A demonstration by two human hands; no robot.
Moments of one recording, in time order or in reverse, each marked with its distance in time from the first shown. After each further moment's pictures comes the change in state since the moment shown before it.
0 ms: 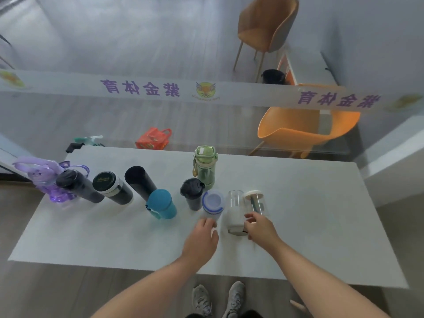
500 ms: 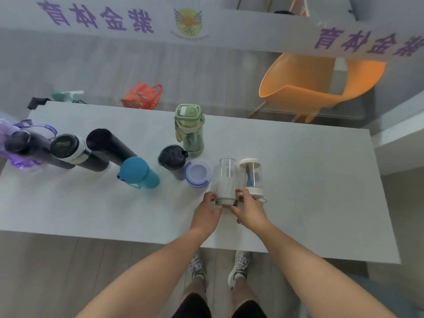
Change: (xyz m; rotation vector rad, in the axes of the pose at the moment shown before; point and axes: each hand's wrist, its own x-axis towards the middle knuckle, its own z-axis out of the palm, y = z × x) left_hand 0.036 0.003 0.099 -0.426 -0.169 -0.342; right_hand 0.044 0.061 0.021 -0.146 -0.124 -0.033
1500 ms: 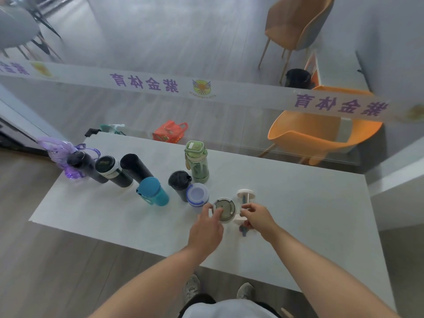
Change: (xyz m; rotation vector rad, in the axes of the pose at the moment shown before) left_hand -0.069 0.087 -0.010 0.596 0.336 0.277; right_hand -0.009 -0.026 -0.097 0.340 -0.091 0.016
